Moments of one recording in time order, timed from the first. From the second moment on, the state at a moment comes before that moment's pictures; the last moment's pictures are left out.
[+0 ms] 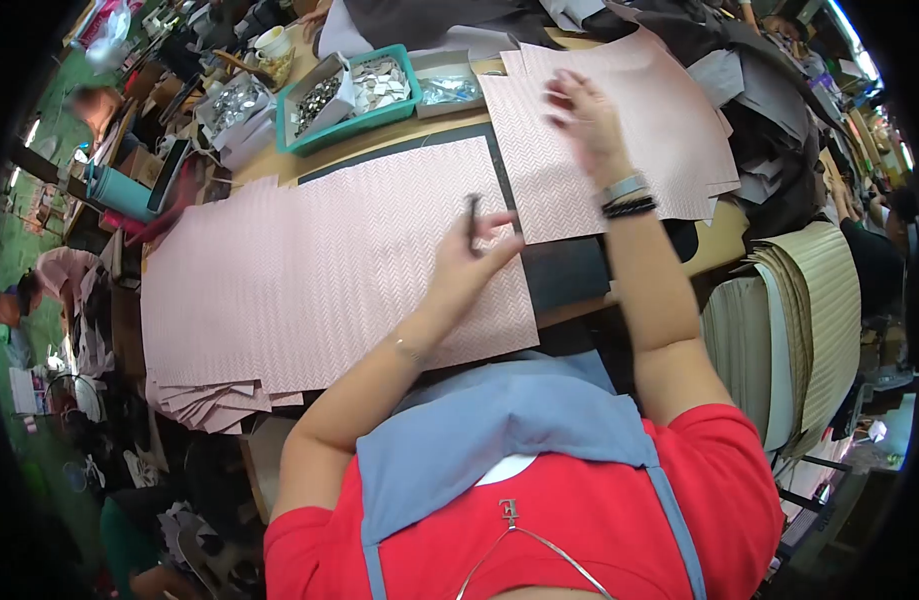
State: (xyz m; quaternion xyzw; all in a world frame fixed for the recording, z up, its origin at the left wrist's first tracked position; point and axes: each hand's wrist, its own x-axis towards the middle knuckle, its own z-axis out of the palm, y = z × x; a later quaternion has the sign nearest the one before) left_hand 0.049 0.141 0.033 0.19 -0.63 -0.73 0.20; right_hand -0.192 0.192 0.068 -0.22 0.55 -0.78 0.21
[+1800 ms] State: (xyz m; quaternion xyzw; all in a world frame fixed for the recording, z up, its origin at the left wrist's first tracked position) left_hand 0.054 -0.034 0.000 0.19 -0.60 -0.65 0.43; right_hand -0.066 0.293 0.055 -0.39 0.82 -0.34 0.24
